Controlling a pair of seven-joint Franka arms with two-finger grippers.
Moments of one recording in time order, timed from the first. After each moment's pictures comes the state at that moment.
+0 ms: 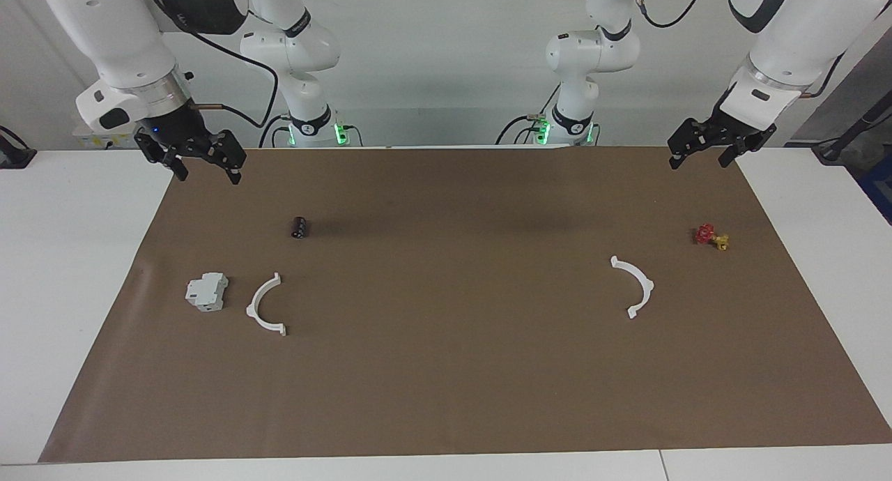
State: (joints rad) left arm -0.02 0.02 -0.01 -1.52 -0.01 1.47 0.00; right arm 0.07 -0.02 -0.09 -1.68 0.00 1.73 0.03
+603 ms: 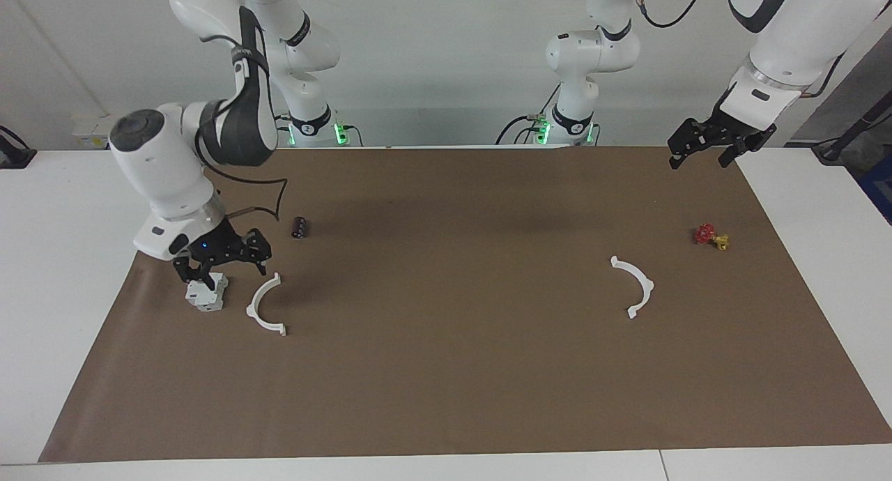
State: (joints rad) left arm -0.02 0.02 -0.01 -1.52 -0.01 1.47 0.00; right arm 0.05 0.28 -0.09 -1.82 0.08 2.22 -0.45
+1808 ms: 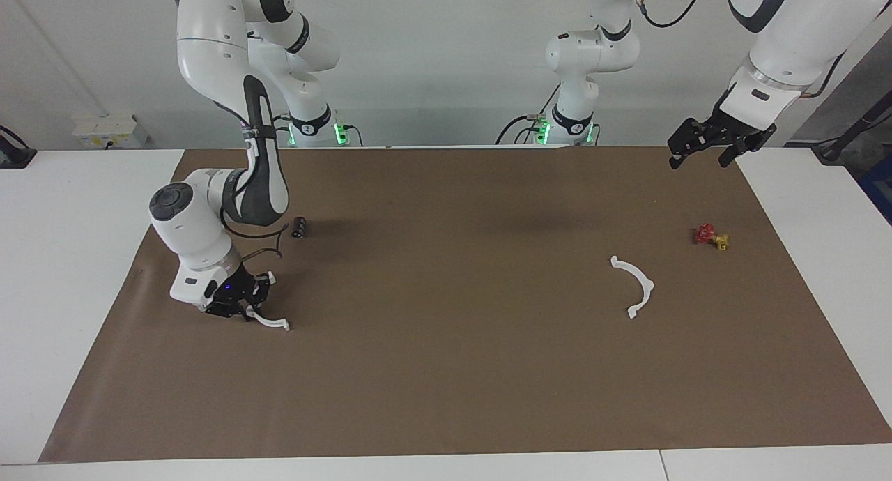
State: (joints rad) left arm -0.02 0.02 -0.01 -1.52 -0.01 1.47 0.00; right arm 0.01 0.41 -0.09 -1.90 0.14 2.44 -0.68
